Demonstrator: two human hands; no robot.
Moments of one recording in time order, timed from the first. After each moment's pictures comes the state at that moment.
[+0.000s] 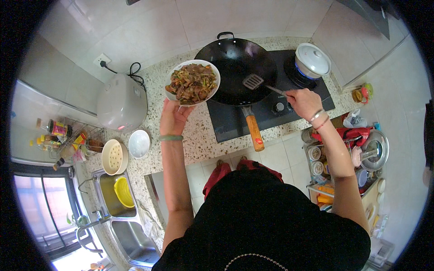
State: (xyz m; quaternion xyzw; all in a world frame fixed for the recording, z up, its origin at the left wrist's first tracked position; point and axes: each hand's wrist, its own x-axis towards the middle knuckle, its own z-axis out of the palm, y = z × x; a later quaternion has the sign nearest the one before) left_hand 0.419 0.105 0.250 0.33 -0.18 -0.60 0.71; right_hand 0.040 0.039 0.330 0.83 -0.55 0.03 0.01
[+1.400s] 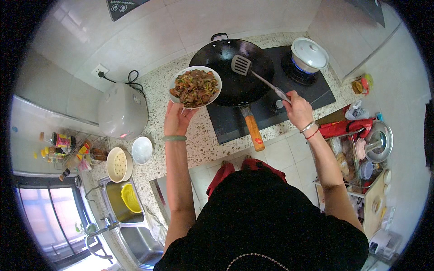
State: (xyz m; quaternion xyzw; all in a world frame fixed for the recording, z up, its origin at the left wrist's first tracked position) left_hand 0.407 0.094 0.253 0.38 -0.18 -0.60 0.68; right_hand 0.038 0.059 0.275 0.76 -0.63 0.19 -0.04
